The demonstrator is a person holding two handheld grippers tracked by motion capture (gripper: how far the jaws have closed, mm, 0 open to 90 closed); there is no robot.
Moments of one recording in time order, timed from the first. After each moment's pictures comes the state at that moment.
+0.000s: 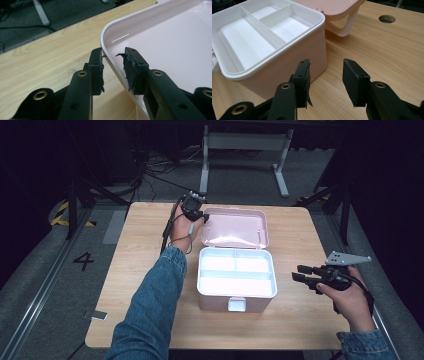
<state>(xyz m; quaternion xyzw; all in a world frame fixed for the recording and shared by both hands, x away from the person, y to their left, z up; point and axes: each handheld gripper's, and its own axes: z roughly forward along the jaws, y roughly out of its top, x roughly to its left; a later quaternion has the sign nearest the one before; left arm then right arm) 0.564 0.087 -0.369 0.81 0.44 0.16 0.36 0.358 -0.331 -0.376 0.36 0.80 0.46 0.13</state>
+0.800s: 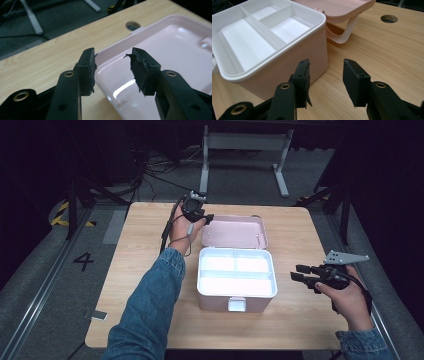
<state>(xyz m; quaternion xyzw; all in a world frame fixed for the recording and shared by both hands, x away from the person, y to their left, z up) 0.547 0.086 -0.351 0.80 0.40 0.16 0.42 0.362 -0.329 -0.377 0.36 0.80 0.46 0.12</state>
